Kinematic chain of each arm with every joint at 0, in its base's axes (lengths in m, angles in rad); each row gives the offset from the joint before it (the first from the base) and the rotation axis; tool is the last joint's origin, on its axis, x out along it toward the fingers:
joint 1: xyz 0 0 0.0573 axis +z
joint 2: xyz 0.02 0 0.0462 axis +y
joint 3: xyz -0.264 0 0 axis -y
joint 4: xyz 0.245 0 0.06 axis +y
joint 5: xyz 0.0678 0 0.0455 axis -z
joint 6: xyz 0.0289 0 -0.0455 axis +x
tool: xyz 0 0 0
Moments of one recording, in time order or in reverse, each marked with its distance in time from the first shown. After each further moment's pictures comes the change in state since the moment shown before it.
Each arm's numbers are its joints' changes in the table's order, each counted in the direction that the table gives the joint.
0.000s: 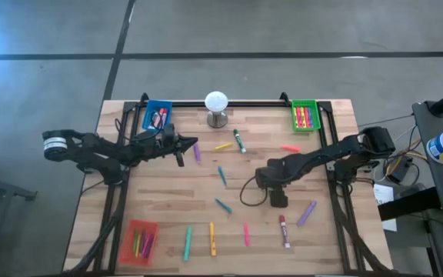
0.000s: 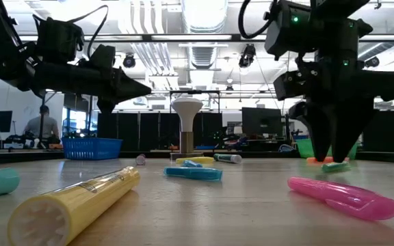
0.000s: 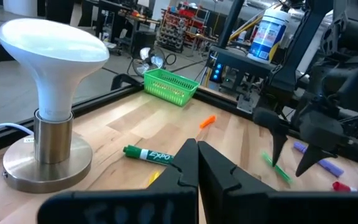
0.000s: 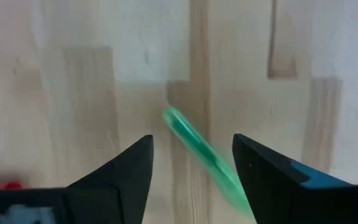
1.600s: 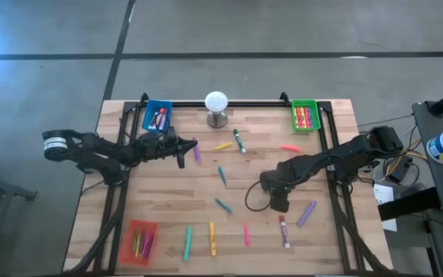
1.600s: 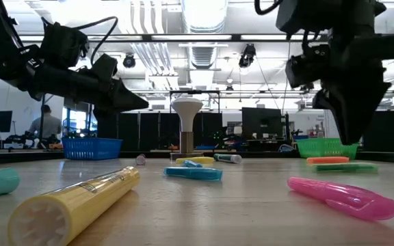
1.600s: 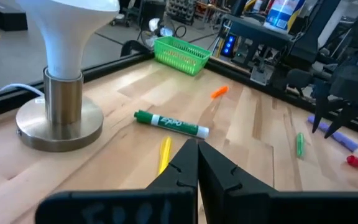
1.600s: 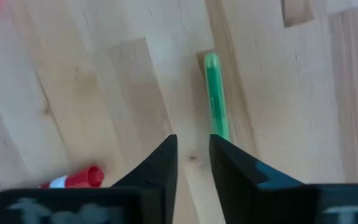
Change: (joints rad) left arm 0.000 0.000 0.000 0.128 -0.011 -0.009; right arm 0.065 -0.080 0.029 0.116 -0.045 0.336
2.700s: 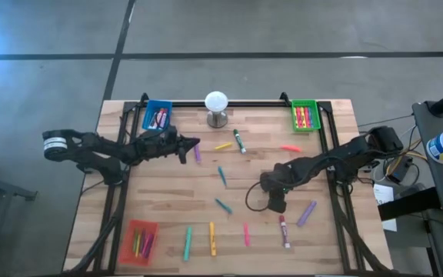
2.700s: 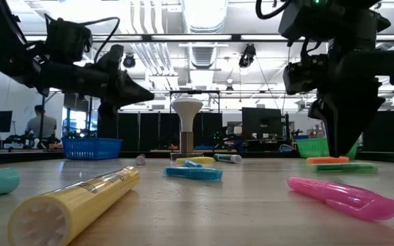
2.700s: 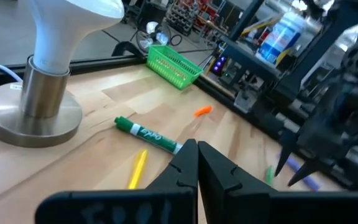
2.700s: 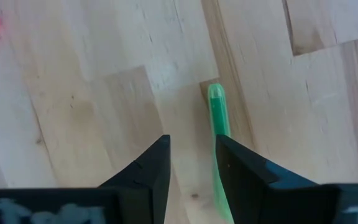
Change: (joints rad) left arm 0.000 0.000 0.047 -0.001 0.011 -0.226; right arm 0.003 0.001 -0.092 -0.195 0.030 0.003
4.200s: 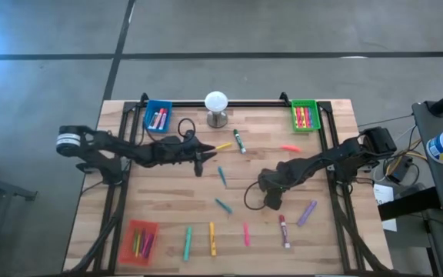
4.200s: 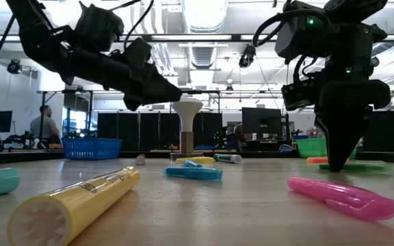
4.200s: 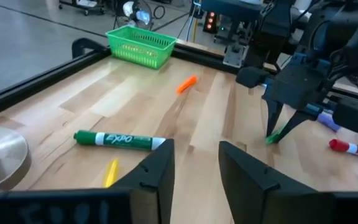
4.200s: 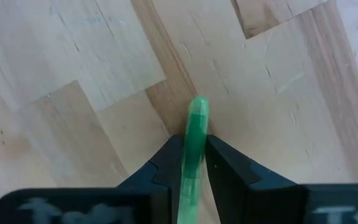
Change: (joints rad) left arm -0.183 0.154 0.246 0.208 -0.099 0.299; right arm -0.022 0.076 -0.013 -0.009 0.074 0.135
